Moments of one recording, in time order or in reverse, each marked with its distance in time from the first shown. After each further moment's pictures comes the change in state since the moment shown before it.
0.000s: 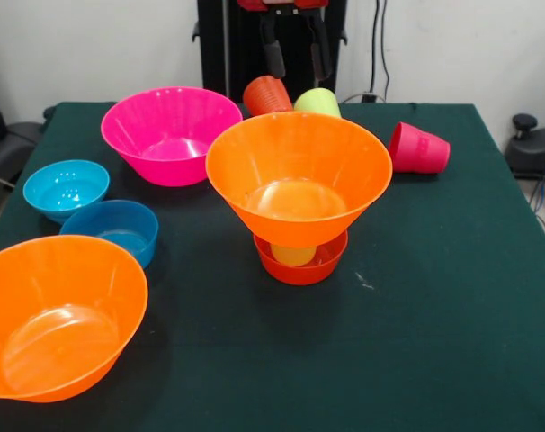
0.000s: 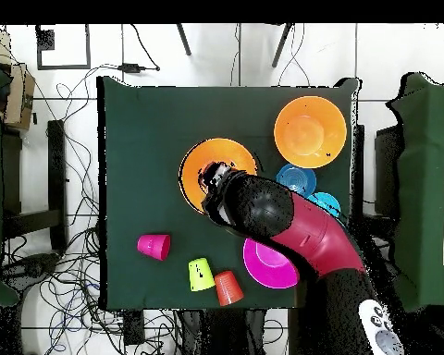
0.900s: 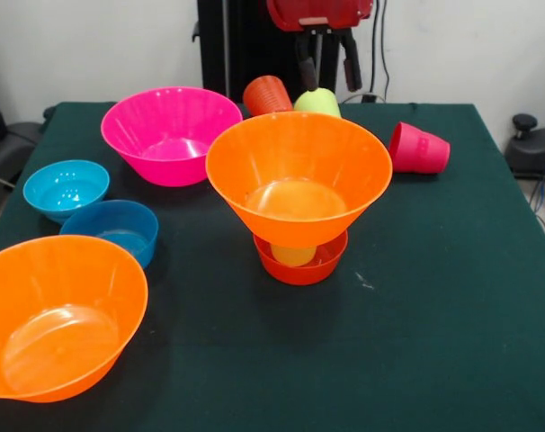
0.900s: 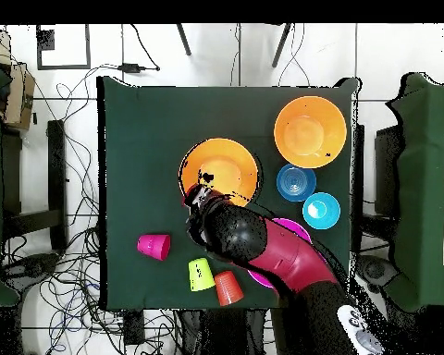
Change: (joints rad) arm -0.050 -0.003 0.119 0.197 0.015 -0.197 0.000
